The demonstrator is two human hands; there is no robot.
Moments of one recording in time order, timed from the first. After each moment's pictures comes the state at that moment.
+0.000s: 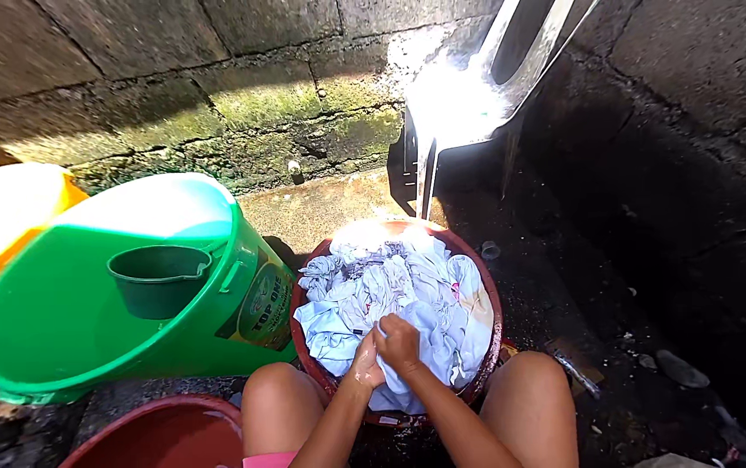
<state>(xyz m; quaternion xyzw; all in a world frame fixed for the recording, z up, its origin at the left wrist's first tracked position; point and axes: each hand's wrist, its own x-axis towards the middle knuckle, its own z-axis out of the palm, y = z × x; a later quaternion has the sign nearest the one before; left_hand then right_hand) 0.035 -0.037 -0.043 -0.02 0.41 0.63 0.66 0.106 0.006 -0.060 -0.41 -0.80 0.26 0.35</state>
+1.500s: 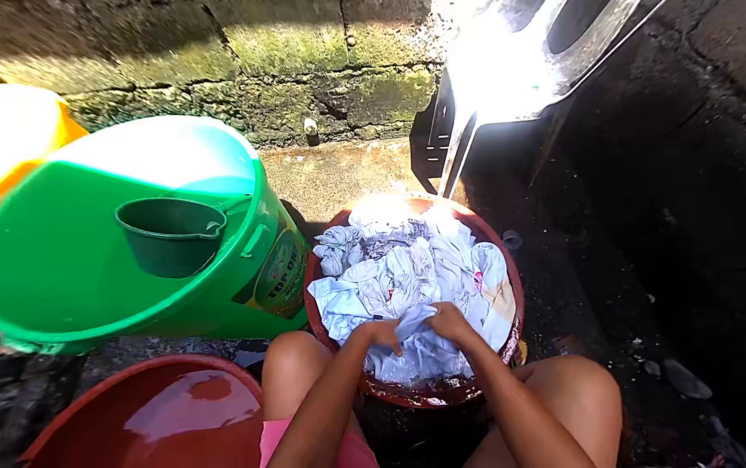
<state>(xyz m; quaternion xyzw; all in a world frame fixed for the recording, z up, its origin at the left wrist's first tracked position) -0.042 -0.003 -0.106 0.54 0.60 0.00 0.59 0.140 0.063 -0.031 -0.50 -0.71 0.50 -0.05</state>
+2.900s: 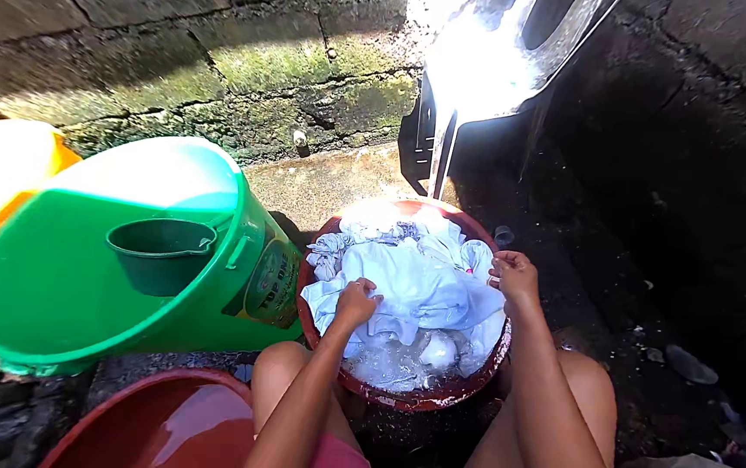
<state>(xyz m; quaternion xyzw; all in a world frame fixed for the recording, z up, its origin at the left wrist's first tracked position) -0.056 0.012 -0.039 0.44 0.79 0.21 0.36 0.222 0.121 -0.006 -0.62 -0.48 0.50 0.37</state>
